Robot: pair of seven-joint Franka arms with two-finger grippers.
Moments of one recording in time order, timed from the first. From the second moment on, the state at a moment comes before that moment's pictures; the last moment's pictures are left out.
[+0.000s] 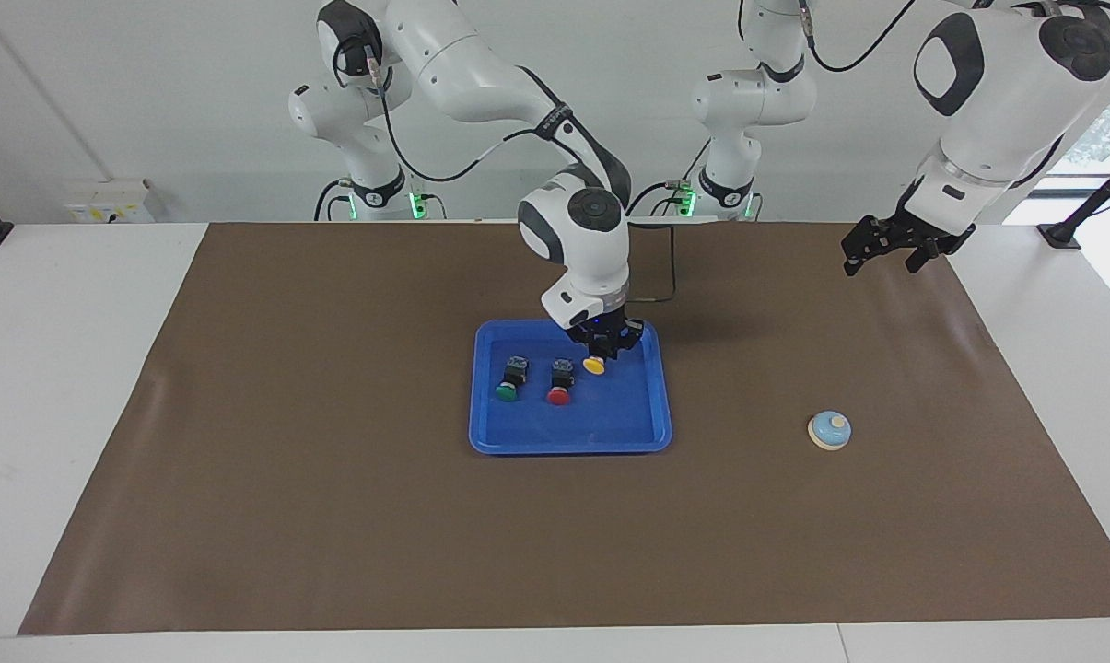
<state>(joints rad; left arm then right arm) -0.04 -0.02 0.01 -1.70 -0.01 1.61 0.00 0.68 0.51 0.04 -1.66 0.09 2.25 0.92</state>
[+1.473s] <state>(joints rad) -0.04 -0.02 0.01 -1.70 -0.01 1.61 0.00 0.68 0.48 0.04 -1.68 0.09 2.27 0.84</state>
